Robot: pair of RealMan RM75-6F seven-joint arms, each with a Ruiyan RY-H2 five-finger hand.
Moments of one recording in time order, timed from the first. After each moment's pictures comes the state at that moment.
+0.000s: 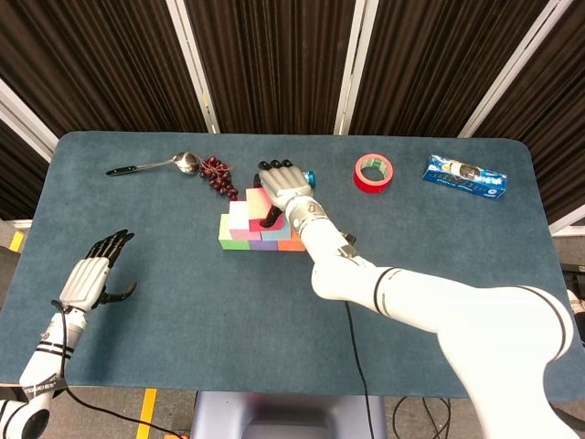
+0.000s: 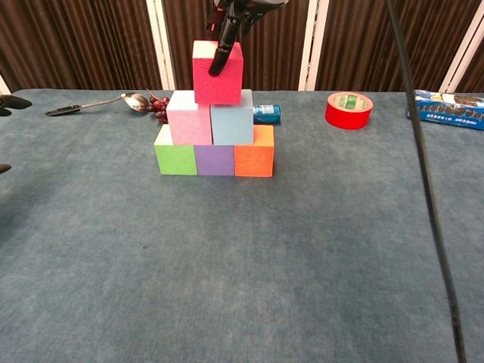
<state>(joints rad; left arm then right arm) -0.43 -1.31 -0.10 -1.35 1.38 1.12 -0.28 1.75 -1.35 0.00 -1.33 0.17 0.55 -0.49</state>
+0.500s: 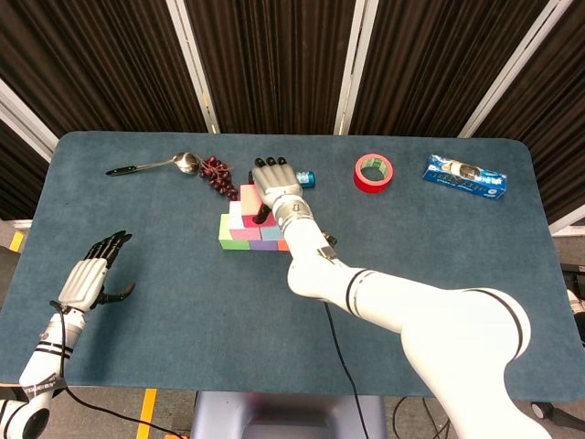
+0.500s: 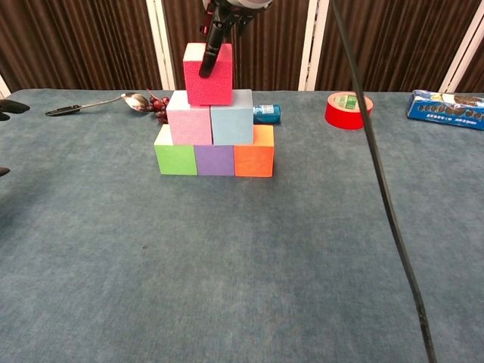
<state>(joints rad) -0.43 -1.33 -0.10 -1.29 1.39 1.12 -0.33 1.82 -1.44 0.00 -1.22 0.37 0.59 -0.63</state>
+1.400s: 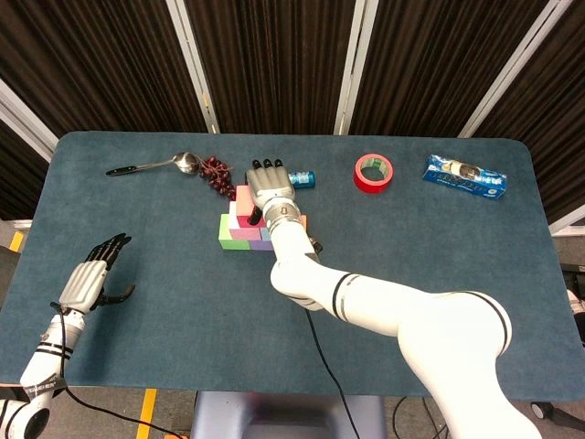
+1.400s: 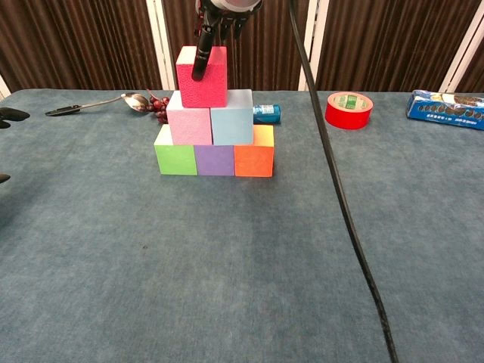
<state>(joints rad) -0.43 -1.37 -0.09 -1.22 1.40 1.11 -0.39 1.79 -1.50 0.17 -1.17 0.51 0.68 -0.90</state>
